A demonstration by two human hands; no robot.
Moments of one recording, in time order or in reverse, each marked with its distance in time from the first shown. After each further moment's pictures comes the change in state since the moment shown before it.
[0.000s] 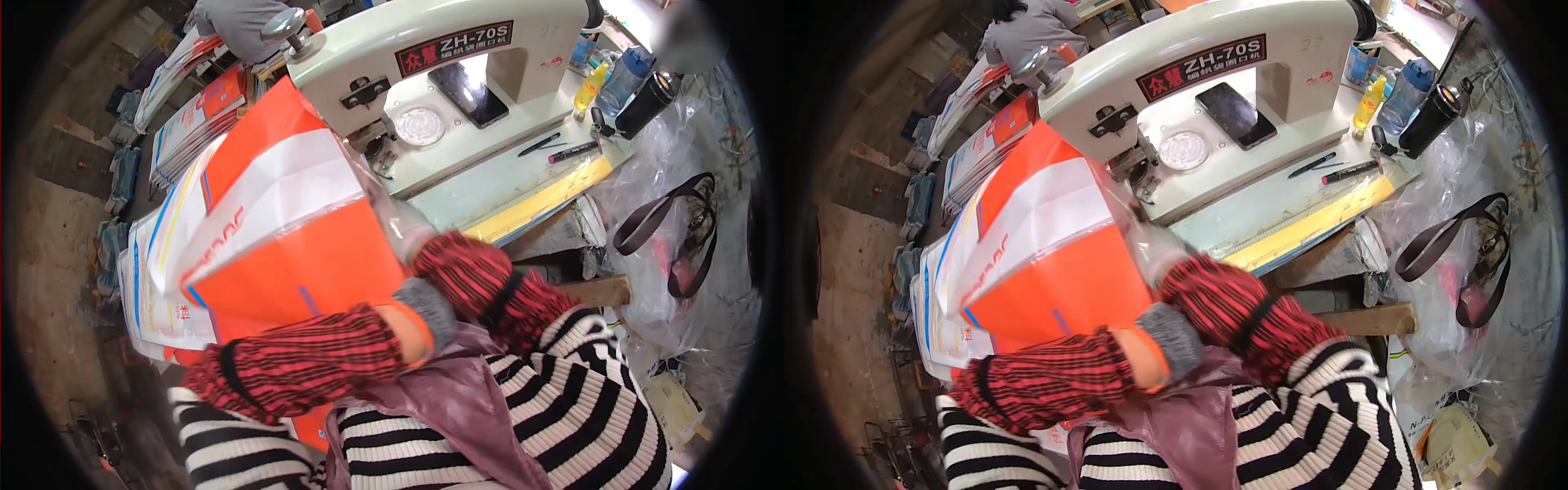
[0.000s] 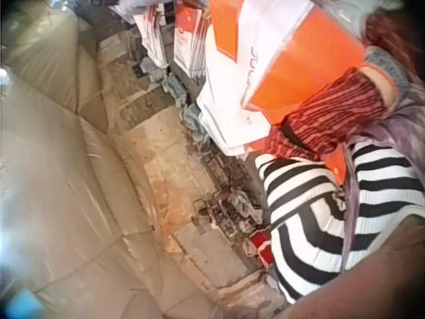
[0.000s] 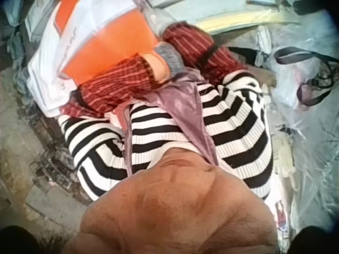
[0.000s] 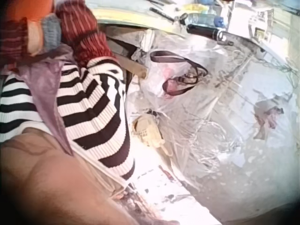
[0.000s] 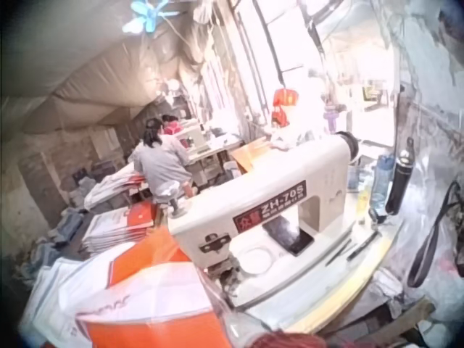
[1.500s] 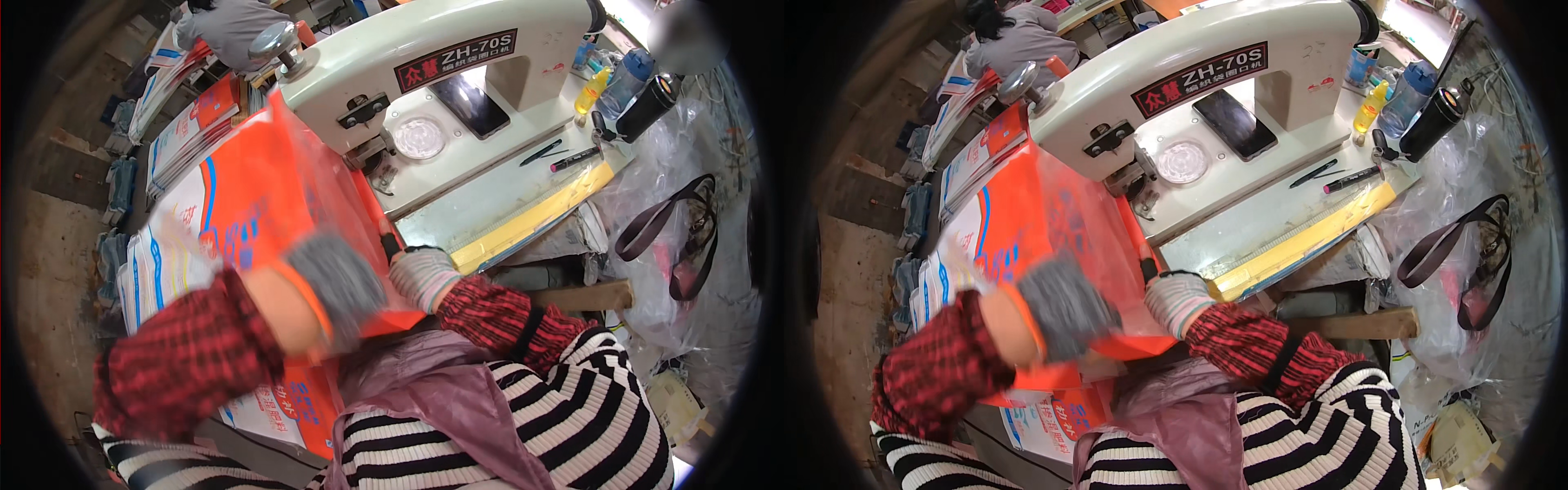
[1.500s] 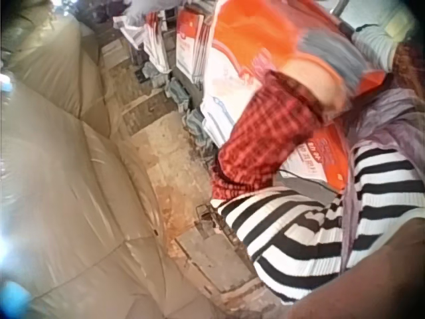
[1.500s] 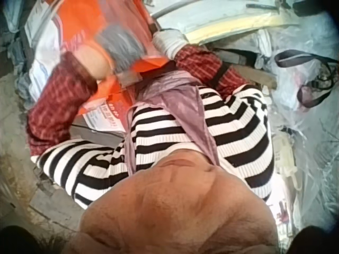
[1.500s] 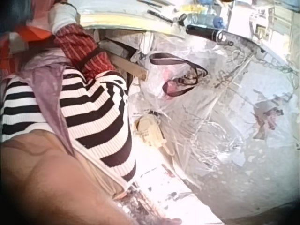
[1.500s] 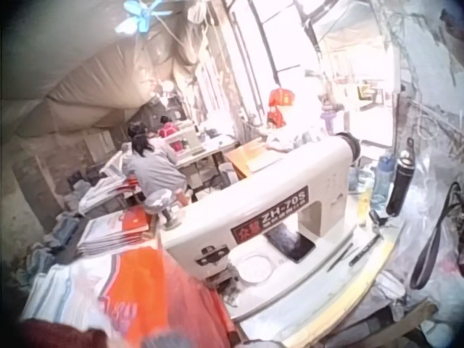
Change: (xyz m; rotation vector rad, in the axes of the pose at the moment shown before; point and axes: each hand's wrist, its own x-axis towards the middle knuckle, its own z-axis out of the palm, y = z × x) left_hand -0.115 -0.068 -0.134 0.458 0.050 0.173; right_hand -0.050 -0.010 -0.018 -0.364 -0.168 0.086
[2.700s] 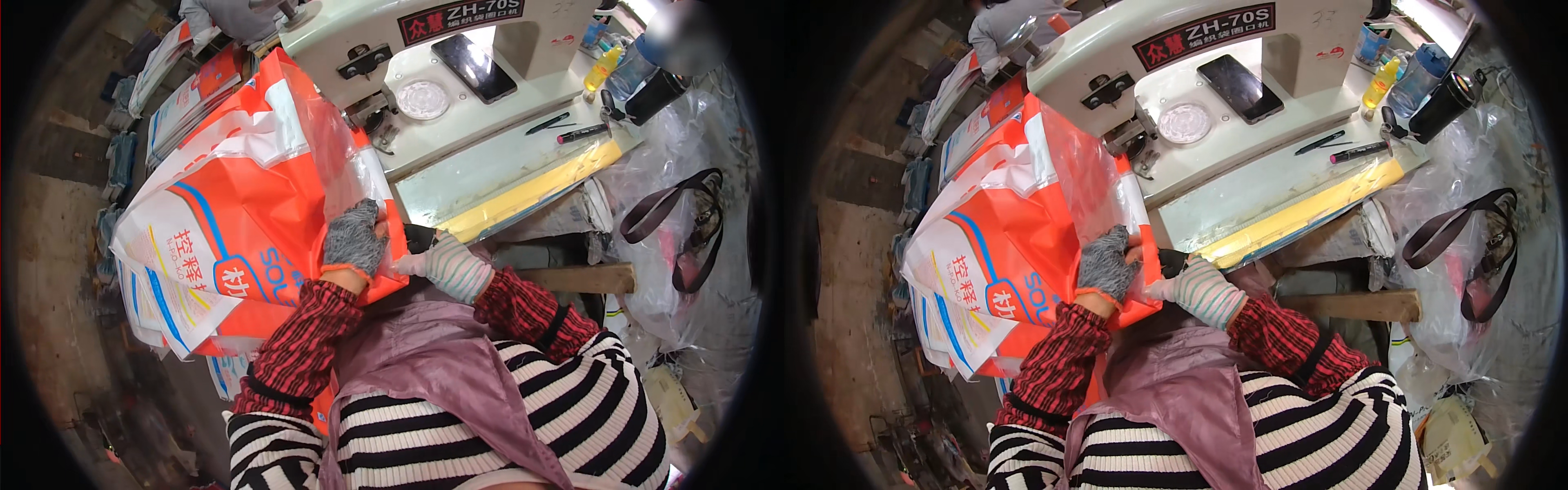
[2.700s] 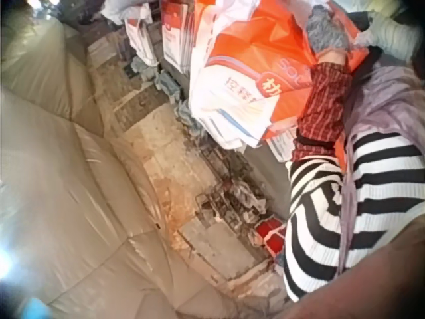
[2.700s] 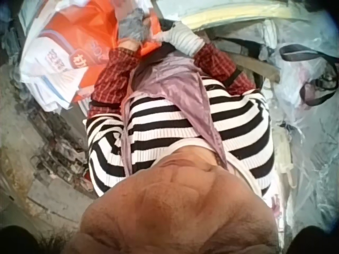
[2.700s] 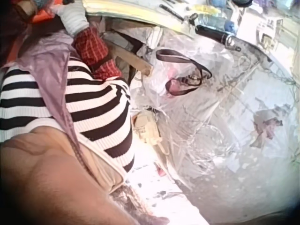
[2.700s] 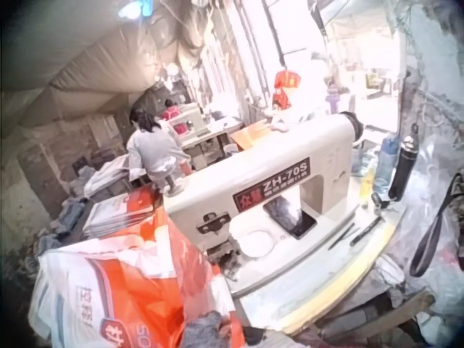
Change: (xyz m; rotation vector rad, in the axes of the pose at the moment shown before) left_hand 0.105 0.037 0.135 -0.851 1.024 -0.705; right_hand -0.032 0.038 0.050 1.057 -0.145 0.165
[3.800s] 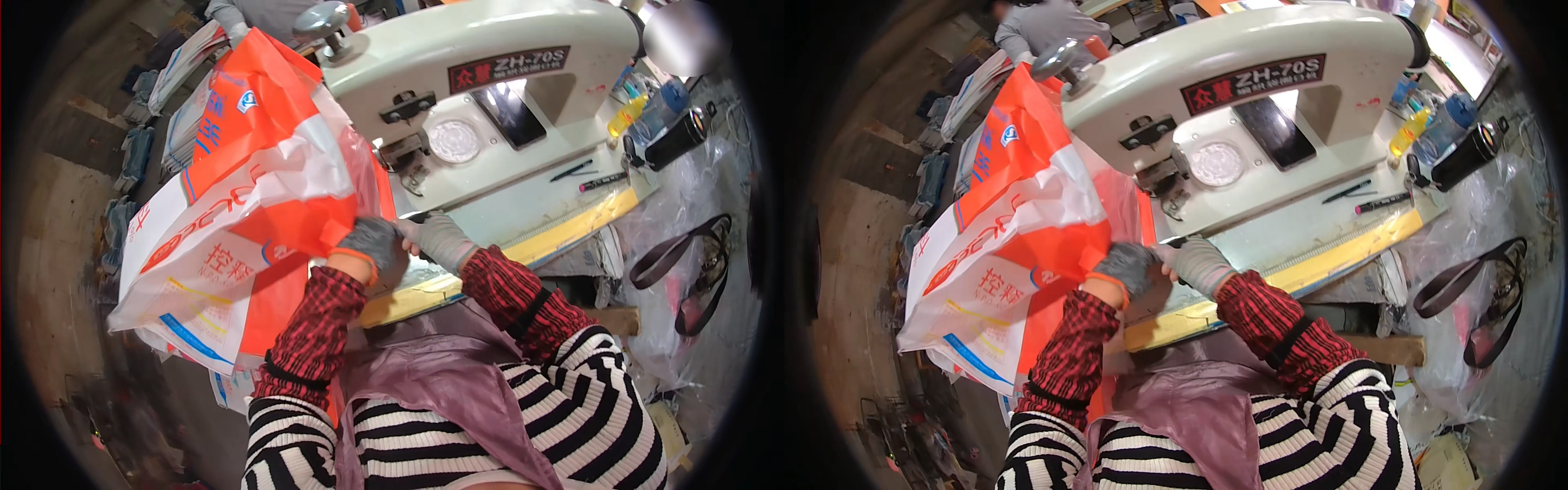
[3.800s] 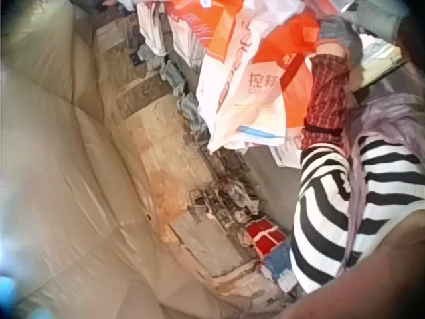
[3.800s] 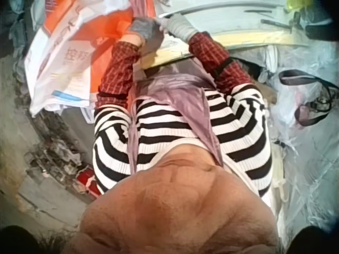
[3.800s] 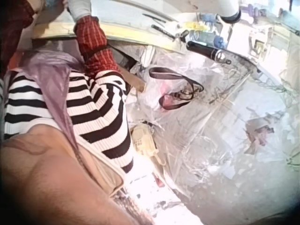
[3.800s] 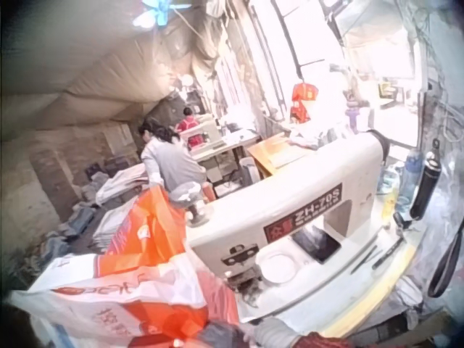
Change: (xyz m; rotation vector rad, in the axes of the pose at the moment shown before) left_hand 0.074 -0.006 -0.032 0.197 -0.532 0.160; right_hand 0.097 -0.064 -0.023 -0.261 0.011 0.179
